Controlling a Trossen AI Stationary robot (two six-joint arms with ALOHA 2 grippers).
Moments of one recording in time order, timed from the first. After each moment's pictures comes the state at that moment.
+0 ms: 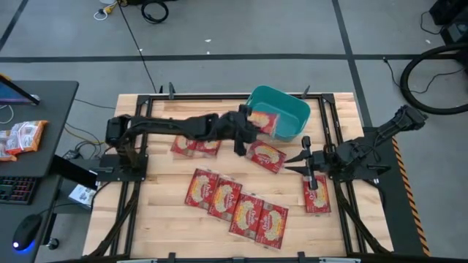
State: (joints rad) left arm 0.09 1.83 1.48 -0.13 -0.26 0.71; right arm 0.48 0.63 0.33 0.25 0.43 -0.08
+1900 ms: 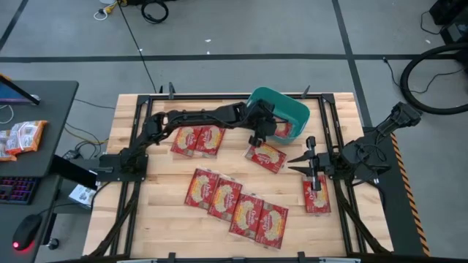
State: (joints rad) left arm 0.20 2.23 1.96 -0.38 -0.05 0.81; right arm 0.58 0.59 0.33 0.24 0.56 -0.15
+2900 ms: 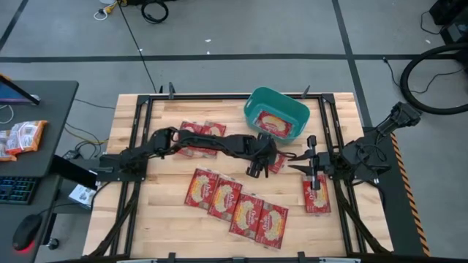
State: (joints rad) left arm -0.01 2.35 1.96 -0.56 -0.19 0.48; right arm 0.58 0.59 0.33 0.24 0.60 -0.15
